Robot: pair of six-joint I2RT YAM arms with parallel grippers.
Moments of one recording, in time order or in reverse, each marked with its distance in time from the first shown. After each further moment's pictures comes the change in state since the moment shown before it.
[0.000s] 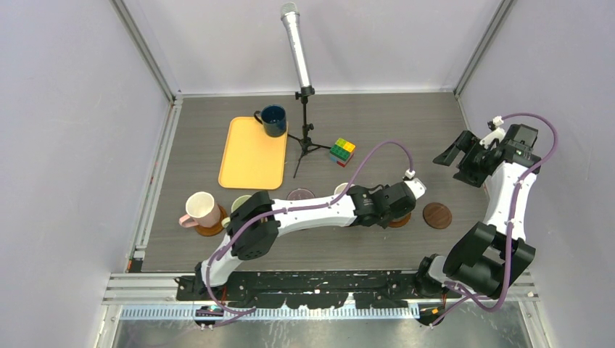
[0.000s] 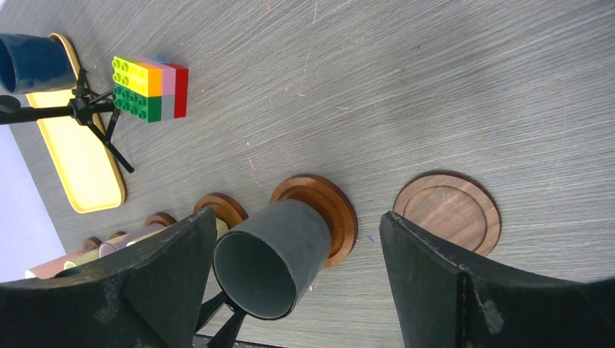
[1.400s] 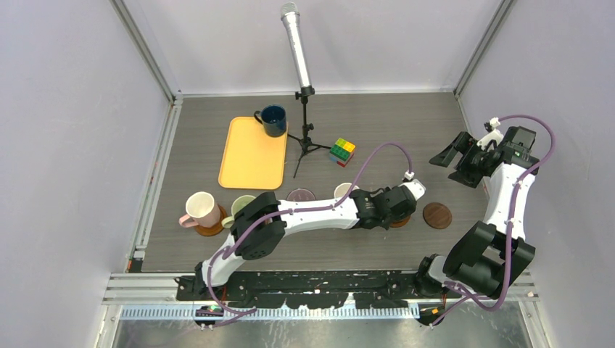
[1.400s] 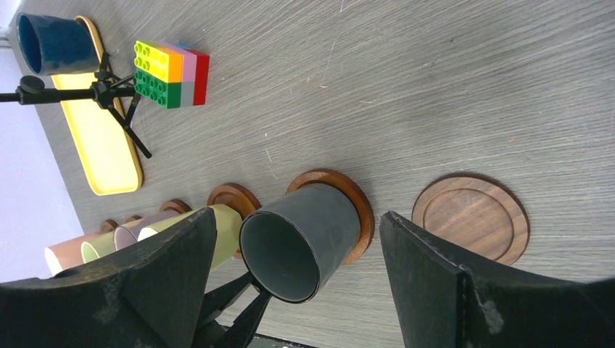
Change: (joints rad) left arm 0.005 0.042 -0.016 0.072 -0.023 -0.037; right arm -0.002 0.000 -0.026 0.009 -0.076 -0.009
